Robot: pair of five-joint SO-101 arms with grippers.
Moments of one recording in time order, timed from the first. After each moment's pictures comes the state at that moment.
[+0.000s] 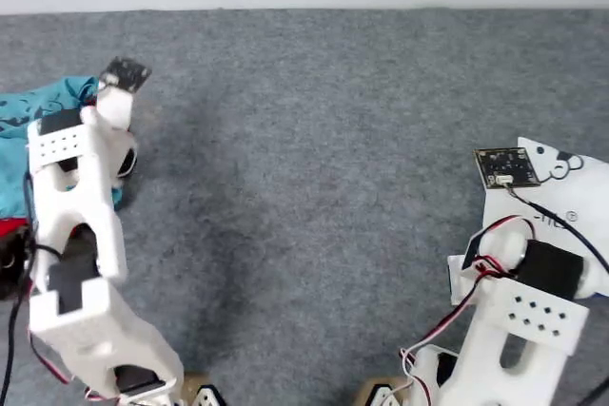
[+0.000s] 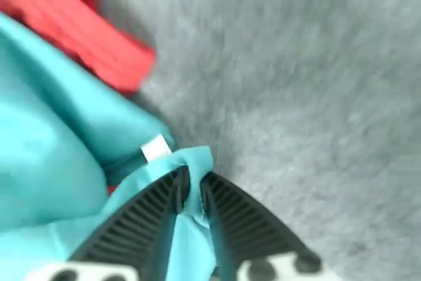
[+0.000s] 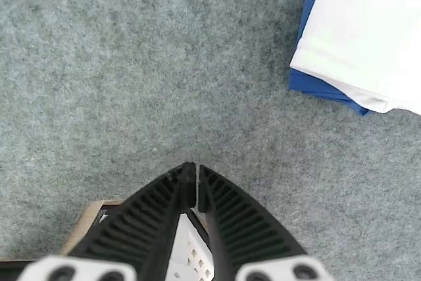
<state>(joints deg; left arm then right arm) -20.7 13.9 2.1 70.3 -29.8 18.6 -50.5 36.6 100.6 22.5</state>
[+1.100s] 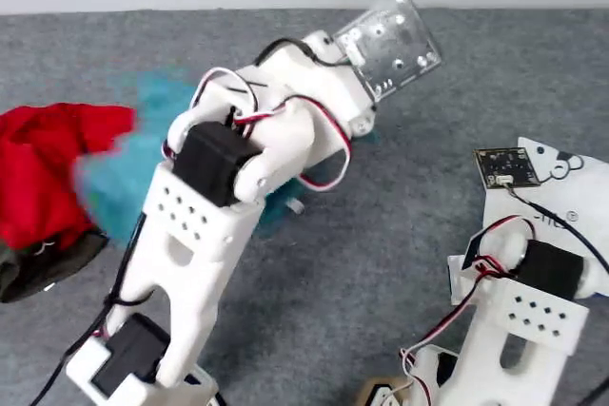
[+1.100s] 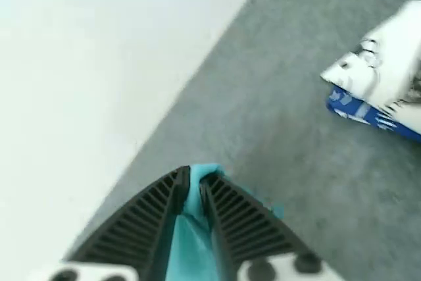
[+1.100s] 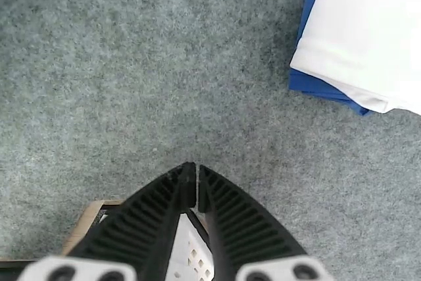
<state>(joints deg) 34.0 -4.0 -32.6 82.0 -20.9 18.6 -50.5 36.6 100.6 22.5</state>
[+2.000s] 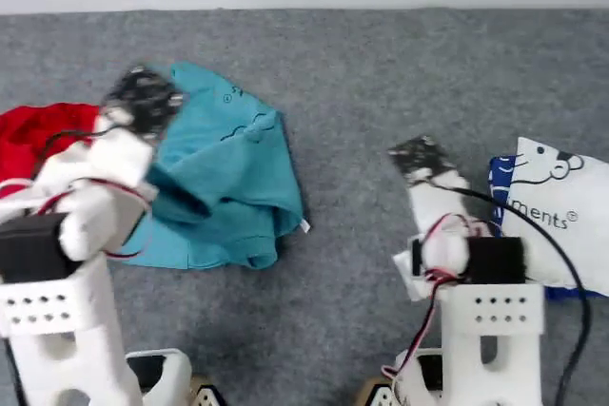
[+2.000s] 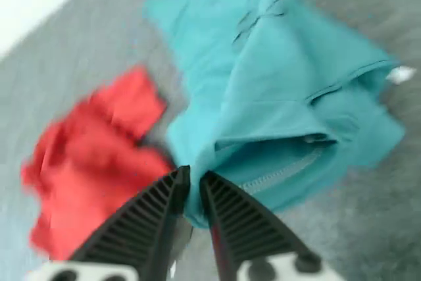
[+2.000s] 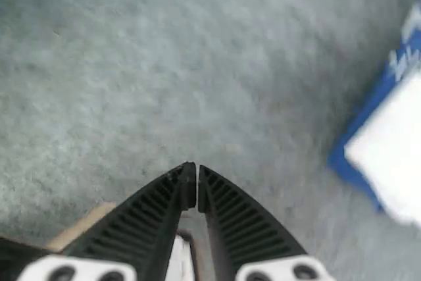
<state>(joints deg) -11.8 -39.4 8.8 98.5 -27.7 -6.2 -50.5 36.6 95.6 21.4</state>
